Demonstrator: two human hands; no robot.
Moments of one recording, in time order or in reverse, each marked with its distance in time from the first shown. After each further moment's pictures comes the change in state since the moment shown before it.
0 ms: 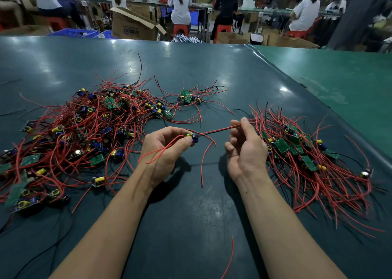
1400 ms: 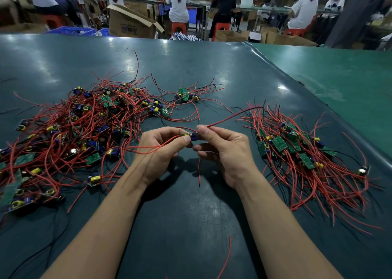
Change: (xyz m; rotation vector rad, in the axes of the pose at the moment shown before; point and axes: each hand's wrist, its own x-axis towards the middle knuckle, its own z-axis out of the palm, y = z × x) left_hand 0.001 -0.002 -0.006 0.050 -0.047 -0.065; right_hand -0.019 0.004 -0.001 -0.441 -0.400 0.064
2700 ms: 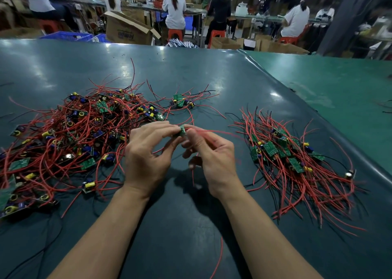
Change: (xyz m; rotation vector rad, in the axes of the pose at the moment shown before) left_hand -0.004 -0.004 0.000 0.619 0.326 0.744; right_hand -0.011 0.007 0.019 0.007 -0.060 -0.220
